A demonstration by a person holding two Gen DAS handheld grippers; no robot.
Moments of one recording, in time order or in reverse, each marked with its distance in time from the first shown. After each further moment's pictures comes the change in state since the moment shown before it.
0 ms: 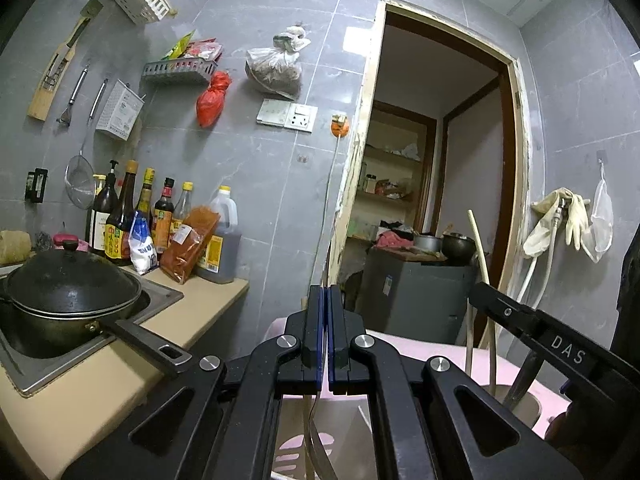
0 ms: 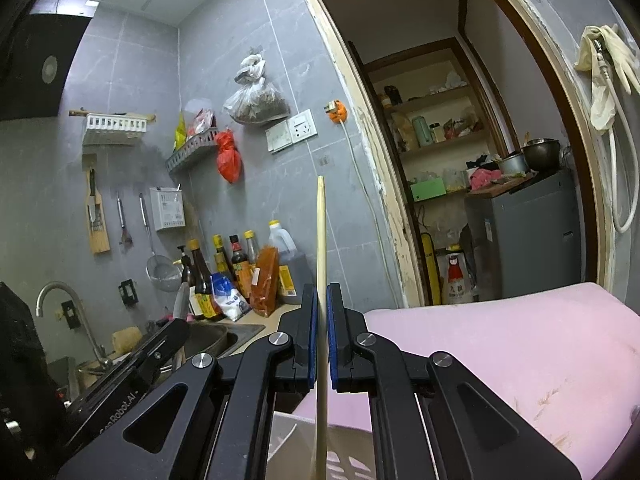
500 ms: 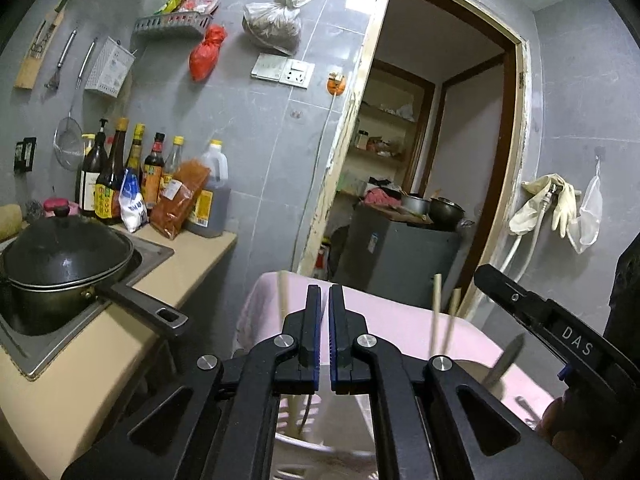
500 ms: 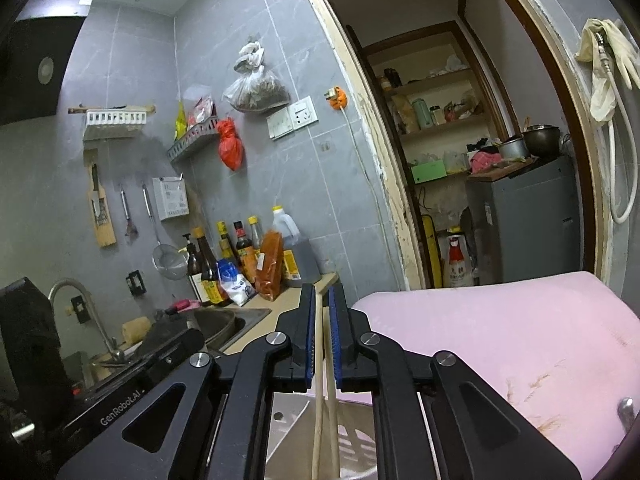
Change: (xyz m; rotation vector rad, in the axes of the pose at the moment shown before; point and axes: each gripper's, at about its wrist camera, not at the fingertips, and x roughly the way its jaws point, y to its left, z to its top) left arm -0.012 0.001 0.018 -0.059 0.194 -0.050; right arm -0.018 0.005 0.020 0.021 0.072 0.003
